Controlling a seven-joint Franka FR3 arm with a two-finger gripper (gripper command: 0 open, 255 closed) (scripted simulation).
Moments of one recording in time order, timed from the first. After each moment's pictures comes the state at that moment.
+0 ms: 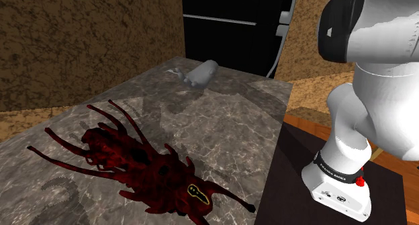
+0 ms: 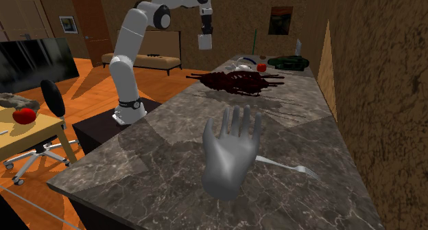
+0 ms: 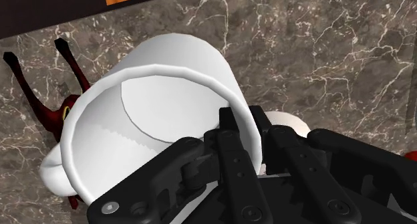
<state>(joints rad) 0.97 0.49 0.68 -1.09 -0.42 1.46 1.53</state>
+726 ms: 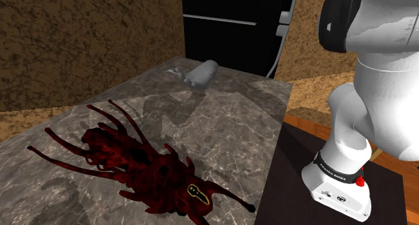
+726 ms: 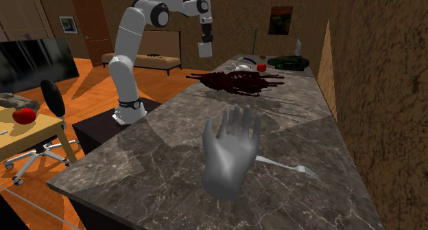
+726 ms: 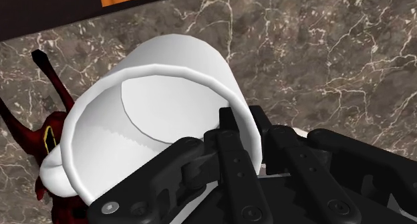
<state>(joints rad) 0.90 0.44 0.69 -1.31 -0.39 1.64 1.56</state>
